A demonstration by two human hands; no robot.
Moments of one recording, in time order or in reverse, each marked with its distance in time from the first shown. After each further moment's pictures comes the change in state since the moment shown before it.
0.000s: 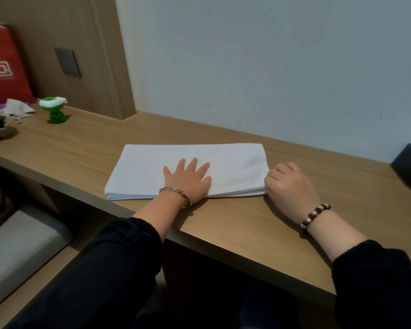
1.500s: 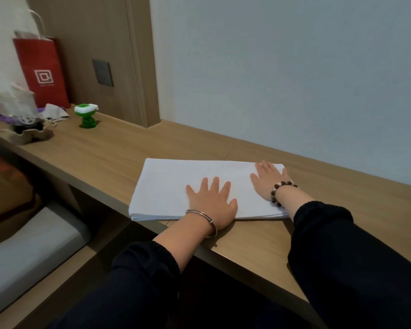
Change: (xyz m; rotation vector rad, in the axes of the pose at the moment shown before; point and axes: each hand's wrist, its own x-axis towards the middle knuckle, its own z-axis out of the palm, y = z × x) left_hand -0.032 0.019 -0.013 0.032 -0.052 -0.032; right_hand 0.098 -0.006 0.093 0.263 -0.793 0.463
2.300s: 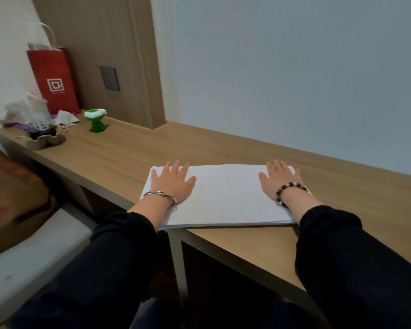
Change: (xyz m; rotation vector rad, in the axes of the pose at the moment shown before) left_hand 0.030 -0.110 0.005 -0.012 0.072 -0.196; right_hand -0.018 0.005 0.004 0.048 0.064 0.105
